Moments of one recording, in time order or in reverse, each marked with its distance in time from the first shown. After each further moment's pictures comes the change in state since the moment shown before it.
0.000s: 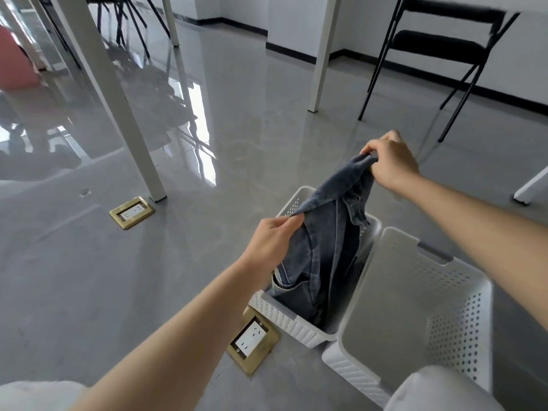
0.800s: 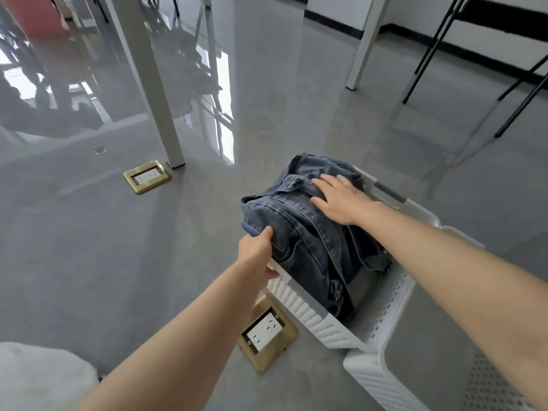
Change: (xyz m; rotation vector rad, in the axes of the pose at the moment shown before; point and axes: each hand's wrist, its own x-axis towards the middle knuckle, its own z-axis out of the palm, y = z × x) left_hand 0.074 -0.113 -0.055 -0.350 0.395 -0.479; right_hand -0.011 -0.026 0.208 -0.335 -0.602 -0.335
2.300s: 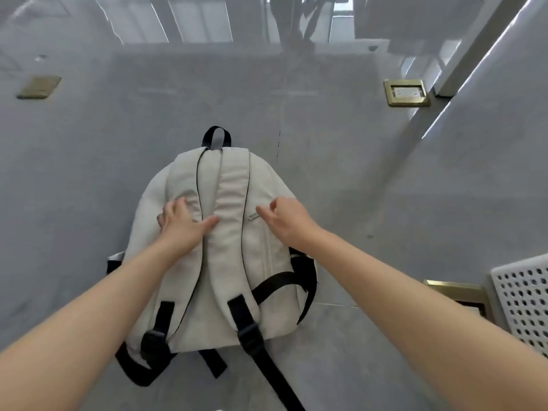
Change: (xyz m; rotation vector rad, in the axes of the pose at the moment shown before) left_hand -0.090 -0.213 -0.462 0.559 0.934 -0.089; right_hand -0.175 -0.464 0.200 0.399 -0.513 -0.572
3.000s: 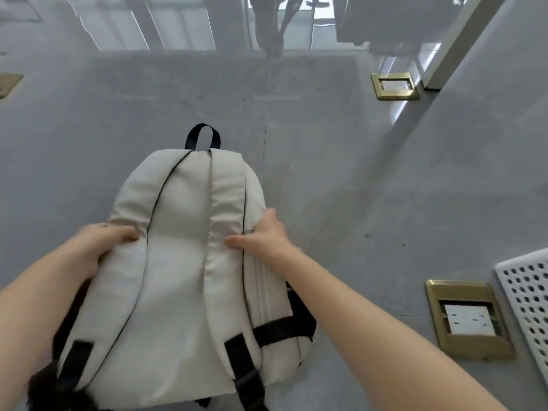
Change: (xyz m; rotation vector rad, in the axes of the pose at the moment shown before) left_hand 0.047 -0.068 -0.032 -0.438 -0.124 -0.369; right_hand 0.017 0.020 0.050 0.391 -0.008 0.187
